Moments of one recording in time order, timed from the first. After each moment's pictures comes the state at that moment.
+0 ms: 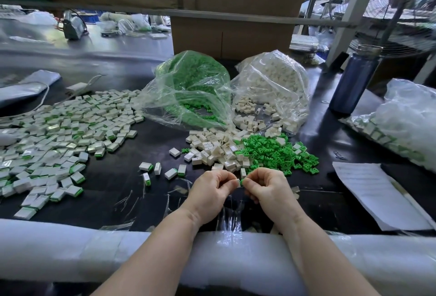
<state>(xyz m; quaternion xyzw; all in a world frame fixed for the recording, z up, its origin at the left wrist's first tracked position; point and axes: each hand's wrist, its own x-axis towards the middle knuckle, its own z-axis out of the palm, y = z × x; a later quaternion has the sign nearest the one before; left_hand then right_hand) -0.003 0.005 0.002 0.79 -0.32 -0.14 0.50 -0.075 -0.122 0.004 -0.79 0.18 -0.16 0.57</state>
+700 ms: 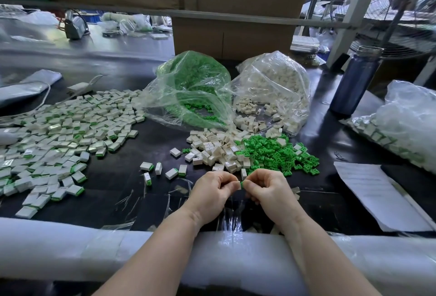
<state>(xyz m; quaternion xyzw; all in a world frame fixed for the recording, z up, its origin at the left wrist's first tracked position) -0.004 0.004 0.003 0.80 -0.30 -0.15 0.49 -0.078 -0.122 0.007 -0.80 0.18 -0.14 0.56</state>
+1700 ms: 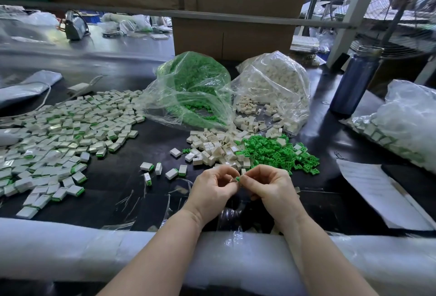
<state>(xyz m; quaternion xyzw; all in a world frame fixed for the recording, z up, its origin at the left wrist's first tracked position) -0.011 0.003 0.009 0.74 -0.27 -0.16 0.59 -0.080 -0.119 0.012 -0.72 0.13 -0.19 0.66</state>
